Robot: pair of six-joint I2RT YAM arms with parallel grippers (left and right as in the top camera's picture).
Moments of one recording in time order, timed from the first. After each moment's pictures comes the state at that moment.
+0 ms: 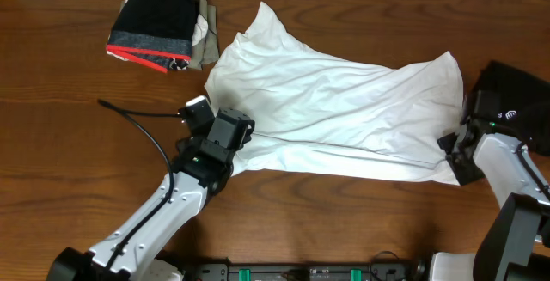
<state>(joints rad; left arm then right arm) -0.47 1.31 0.66 -0.32 -0.48 -0.80 -0.26 1.55 0.83 -0.68 0.26 0.94</state>
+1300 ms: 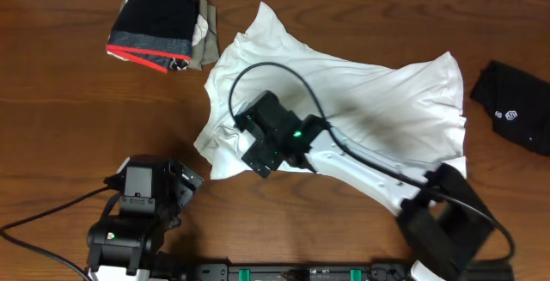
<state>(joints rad) -0.12 0.70 0.66 -1.08 -0.08 -1.01 0.85 1.84 1.24 -0.52 -0.01 -0.09</state>
